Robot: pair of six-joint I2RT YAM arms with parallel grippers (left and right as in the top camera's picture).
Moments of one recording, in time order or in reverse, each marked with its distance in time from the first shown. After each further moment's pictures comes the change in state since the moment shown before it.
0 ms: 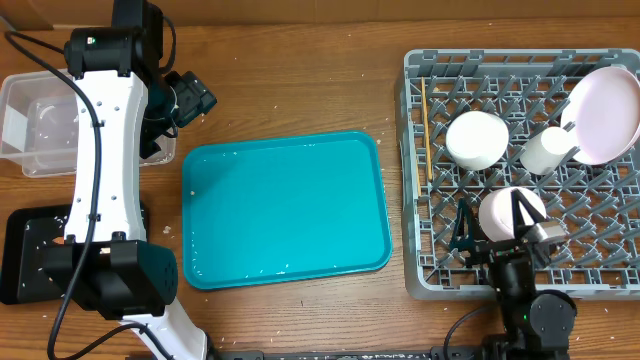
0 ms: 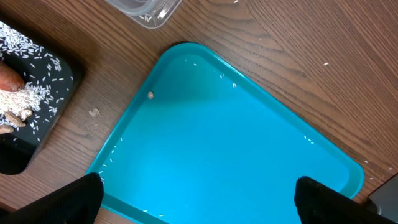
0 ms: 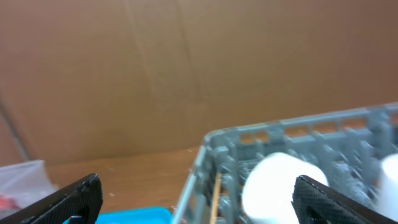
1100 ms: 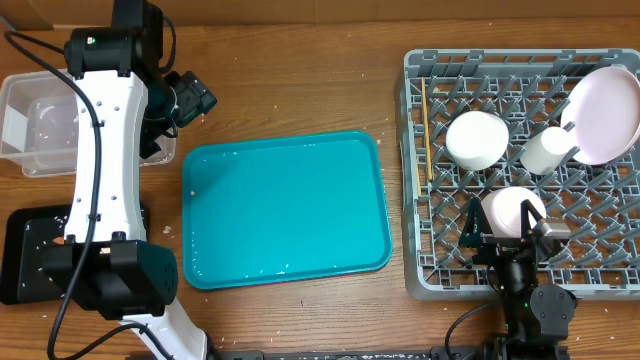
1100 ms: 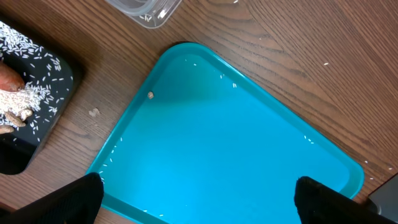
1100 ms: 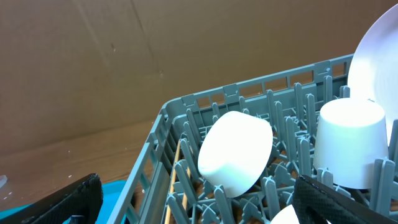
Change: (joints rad) left arm 0.000 0.000 0.000 0.000 0.000 0.000; right arm -0.100 0.000 0.000 -0.150 0.016 0.000
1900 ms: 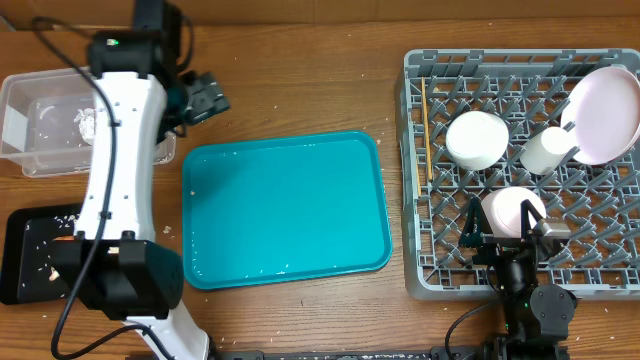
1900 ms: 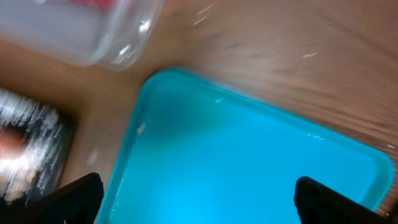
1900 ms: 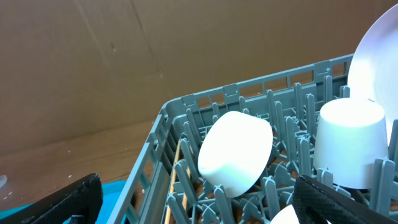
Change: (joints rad) left arm -0.086 -0.018 -0.076 0.167 -0.060 0.209; right arm 0.000 0.000 0.000 0.000 0.000 0.000
